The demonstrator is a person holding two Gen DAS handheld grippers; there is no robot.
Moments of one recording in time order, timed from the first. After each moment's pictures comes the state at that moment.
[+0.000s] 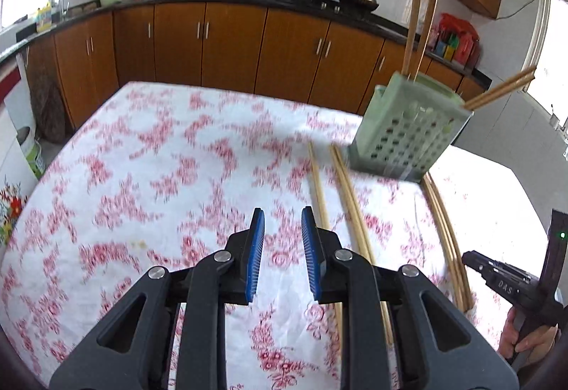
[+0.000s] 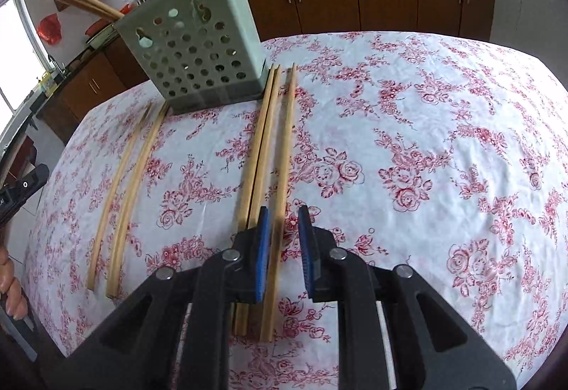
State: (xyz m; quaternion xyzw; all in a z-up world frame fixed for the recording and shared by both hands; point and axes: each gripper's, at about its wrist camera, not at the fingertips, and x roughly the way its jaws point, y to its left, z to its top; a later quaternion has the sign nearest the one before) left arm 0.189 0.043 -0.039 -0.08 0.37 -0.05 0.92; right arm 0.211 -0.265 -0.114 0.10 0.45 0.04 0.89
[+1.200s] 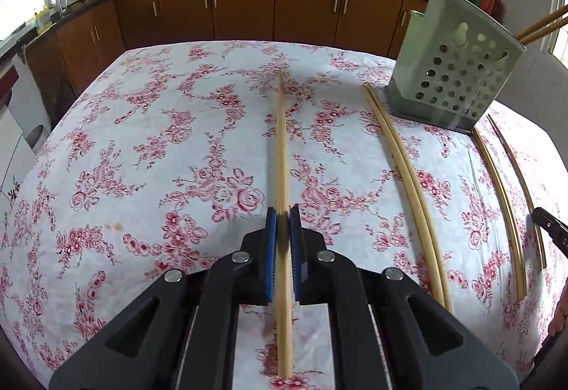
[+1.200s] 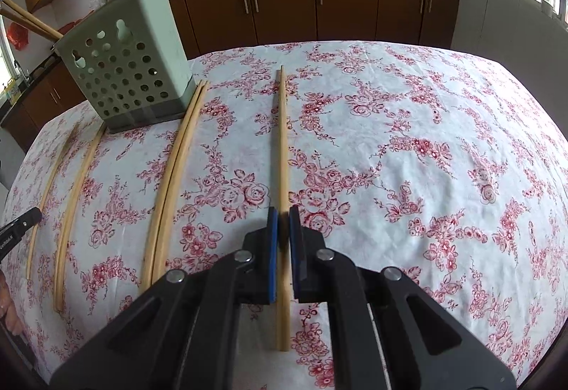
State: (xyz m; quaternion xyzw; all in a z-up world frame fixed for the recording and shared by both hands) left arm 0.222 0.031 -0.095 -0.02 0.43 -0.01 0.90; right arm 0.210 -0.307 -0.115 0.07 0.43 -0.05 0.90
